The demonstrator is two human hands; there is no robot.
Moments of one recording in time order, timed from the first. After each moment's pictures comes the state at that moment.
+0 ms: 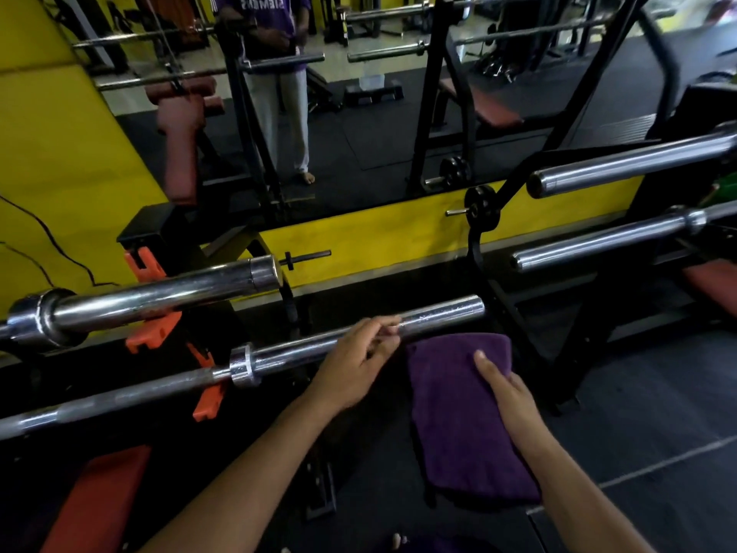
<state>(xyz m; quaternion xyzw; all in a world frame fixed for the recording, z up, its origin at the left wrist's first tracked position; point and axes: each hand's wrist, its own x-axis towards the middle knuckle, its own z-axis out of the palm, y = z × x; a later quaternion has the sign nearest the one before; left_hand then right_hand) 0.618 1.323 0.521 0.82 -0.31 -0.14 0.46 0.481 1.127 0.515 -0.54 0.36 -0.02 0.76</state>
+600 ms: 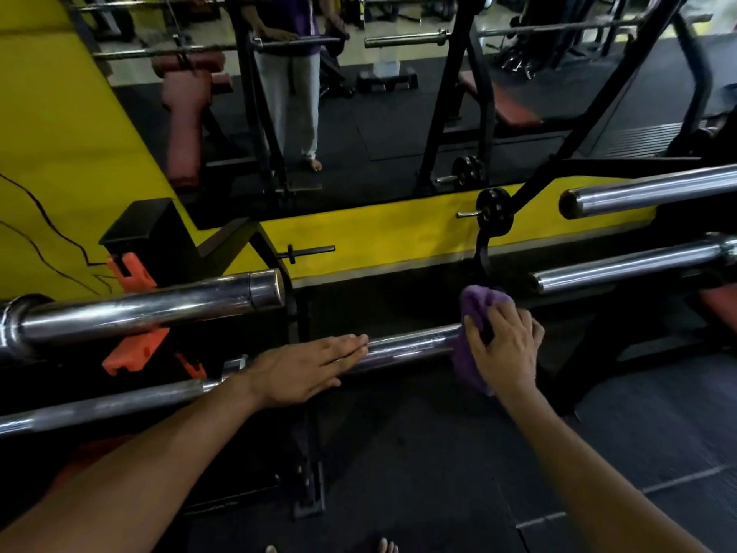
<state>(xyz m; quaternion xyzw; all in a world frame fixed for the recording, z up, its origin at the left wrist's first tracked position) 0.728 1.396 0.469 0.79 -0.61 -0.03 -0.02 0.601 1.062 0.464 -0.94 0.19 -0.21 0.20</state>
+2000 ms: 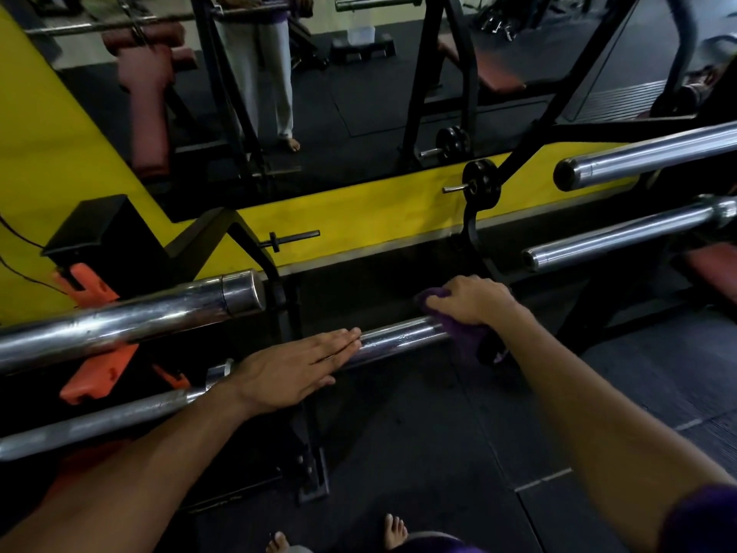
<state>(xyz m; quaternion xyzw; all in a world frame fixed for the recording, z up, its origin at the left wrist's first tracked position) 0.738 1.396 0.454 0.78 -0.63 0.00 -0.02 0.681 1.050 0.498 -0.97 0.15 0.17 0.13</state>
